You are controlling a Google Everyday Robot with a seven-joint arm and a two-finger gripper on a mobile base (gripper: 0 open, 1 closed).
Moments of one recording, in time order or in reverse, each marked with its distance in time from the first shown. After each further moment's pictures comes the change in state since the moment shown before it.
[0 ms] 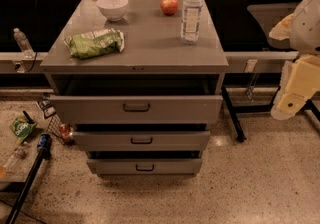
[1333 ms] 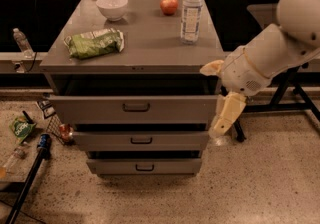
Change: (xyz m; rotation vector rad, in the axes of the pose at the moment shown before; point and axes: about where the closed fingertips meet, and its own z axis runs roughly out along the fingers) arm -0.080 0.012 0.144 -0.200 -0.383 -0.182
